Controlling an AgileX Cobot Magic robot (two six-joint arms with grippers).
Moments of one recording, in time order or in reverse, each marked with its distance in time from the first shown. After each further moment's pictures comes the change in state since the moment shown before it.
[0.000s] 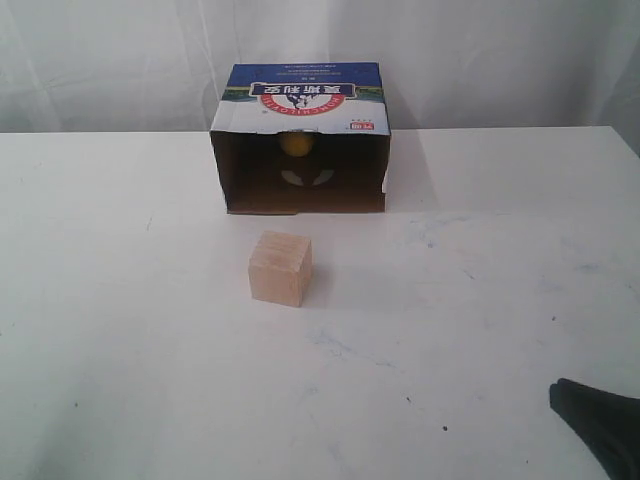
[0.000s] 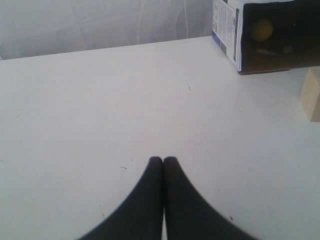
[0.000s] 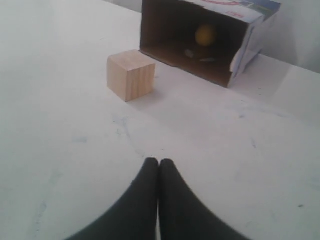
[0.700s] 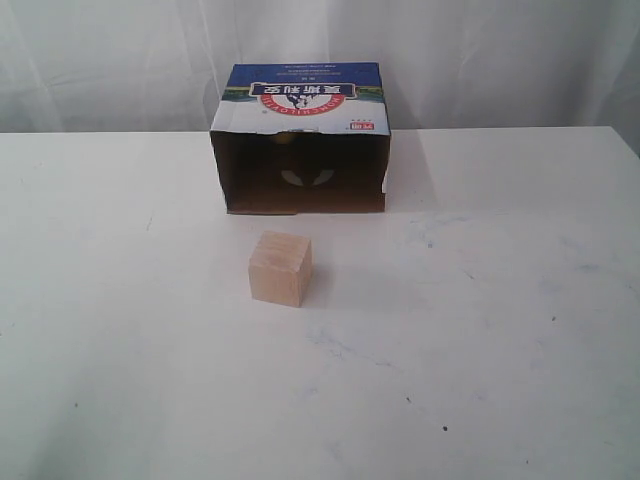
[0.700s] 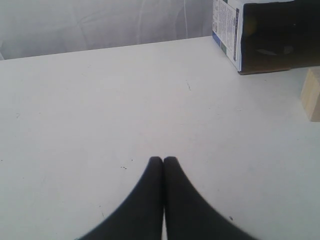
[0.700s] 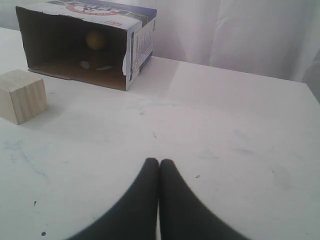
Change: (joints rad) left arm 0.000 0.000 0.000 0.000 0.000 0.000; right arm -0.333 -0.230 0.000 0.000 0.159 0.000
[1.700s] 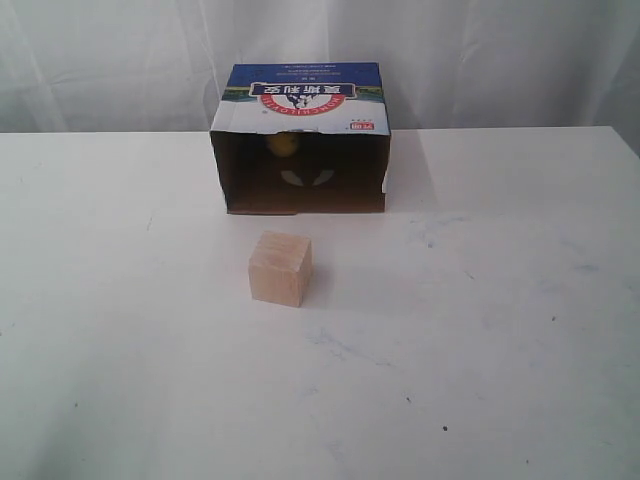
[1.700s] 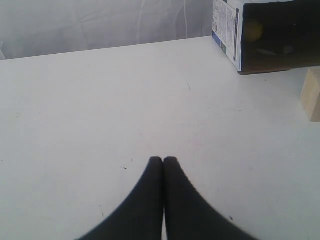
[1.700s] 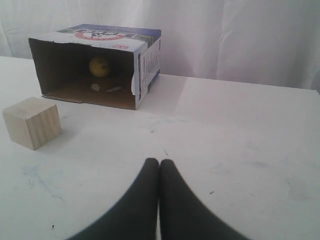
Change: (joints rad) left arm 0.000 0.000 0.000 0.000 0.000 0.000; right arm 0.000 -0.030 0.000 0.116 -0.030 -0.029
